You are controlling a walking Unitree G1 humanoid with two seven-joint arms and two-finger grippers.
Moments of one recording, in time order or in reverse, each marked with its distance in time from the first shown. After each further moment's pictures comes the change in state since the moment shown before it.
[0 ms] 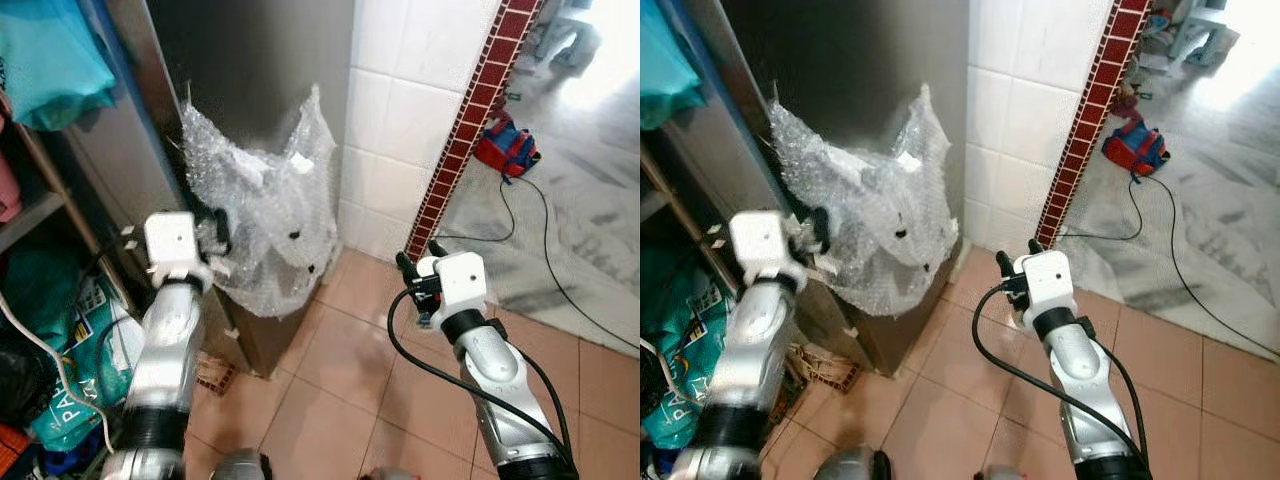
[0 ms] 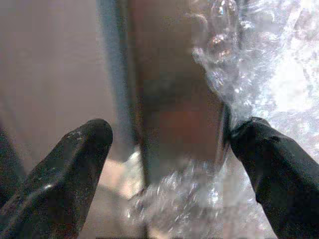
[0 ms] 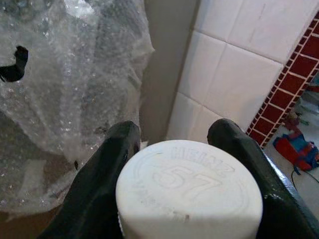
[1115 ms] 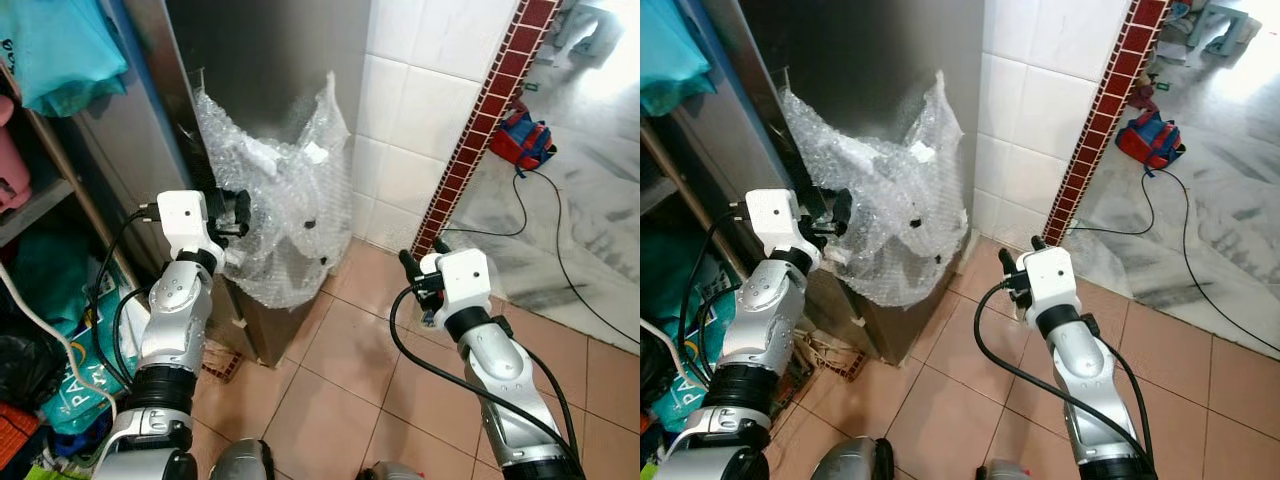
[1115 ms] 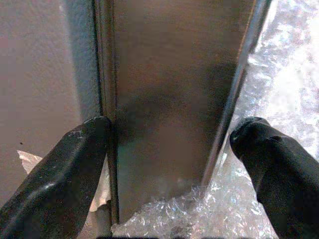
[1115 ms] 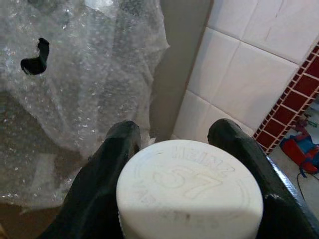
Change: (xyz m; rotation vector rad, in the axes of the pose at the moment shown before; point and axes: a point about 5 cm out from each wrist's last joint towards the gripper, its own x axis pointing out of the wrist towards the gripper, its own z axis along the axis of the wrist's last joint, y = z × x) left arm 0.019 -0.015 0.003 -0.121 0.008 -0.221; right arm -0.002 -0.003 0.006 -0.027 0.003 -0.004
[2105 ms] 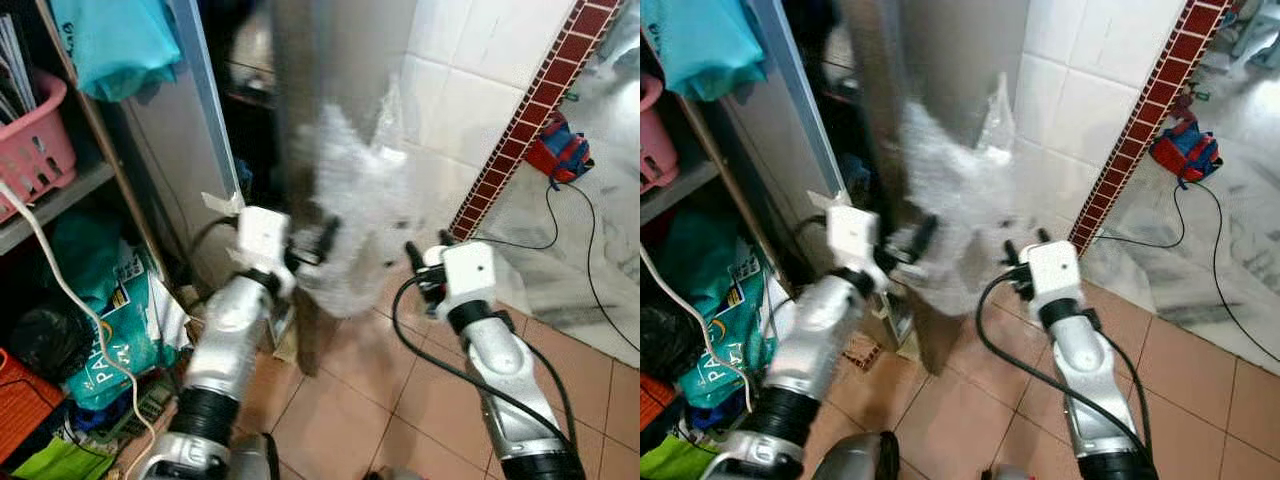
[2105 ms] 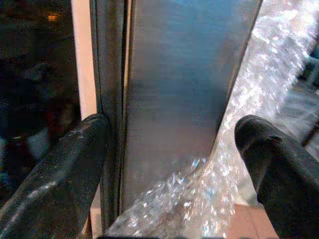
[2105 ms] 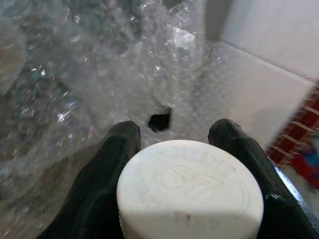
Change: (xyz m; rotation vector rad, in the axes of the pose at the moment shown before) left arm -0.017 -0.092 -0.013 -0.023 0.015 -0.398; right arm 0.003 -0.010 0.005 -0.021 -0.017 -0.091
